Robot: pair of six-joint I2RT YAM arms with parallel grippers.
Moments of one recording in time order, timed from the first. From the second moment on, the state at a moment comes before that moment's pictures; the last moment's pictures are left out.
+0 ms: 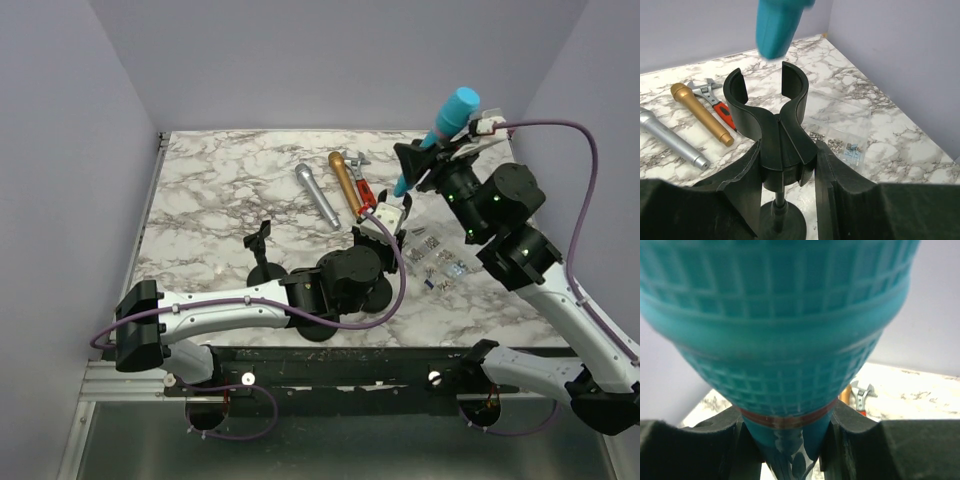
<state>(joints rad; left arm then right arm) -1.34 1.44 1.19 0.19 -0.79 -0.19 0.69 1.03 1.25 -0.07 0.24 0.17</state>
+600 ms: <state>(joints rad) -1.34 1.39 1.17 0.10 -0.68 -0.31 0.69 0.84 1.30 -0.13 0.41 0.12</state>
